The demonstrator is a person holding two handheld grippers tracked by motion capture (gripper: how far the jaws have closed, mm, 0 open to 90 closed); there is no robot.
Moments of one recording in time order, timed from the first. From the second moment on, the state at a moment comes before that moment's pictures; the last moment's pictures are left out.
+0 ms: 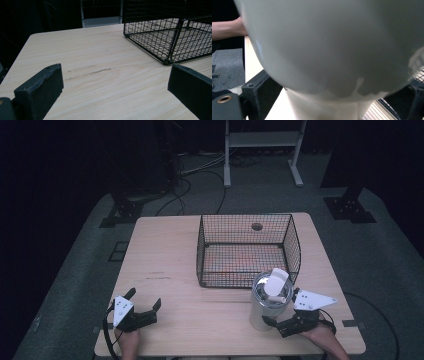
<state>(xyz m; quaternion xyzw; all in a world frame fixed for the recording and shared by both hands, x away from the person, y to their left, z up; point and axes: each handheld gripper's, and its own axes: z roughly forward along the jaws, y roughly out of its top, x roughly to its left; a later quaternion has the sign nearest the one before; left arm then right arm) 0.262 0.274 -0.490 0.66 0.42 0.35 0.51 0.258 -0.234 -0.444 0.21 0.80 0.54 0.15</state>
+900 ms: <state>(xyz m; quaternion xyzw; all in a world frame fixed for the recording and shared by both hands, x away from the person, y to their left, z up) 0.262 0.275 -0.490 0.66 0.42 0.35 0.51 0.262 -0.230 -0.443 0.19 0.79 0.55 0.16</state>
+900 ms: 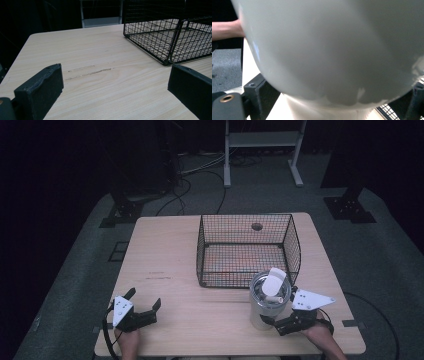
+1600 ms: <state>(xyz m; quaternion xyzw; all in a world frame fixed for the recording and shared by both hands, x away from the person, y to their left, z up) 0.261 0.275 -0.490 0.66 0.42 0.35 0.51 0.278 -0.228 -0.410 0.18 0.77 0.59 0.15</state>
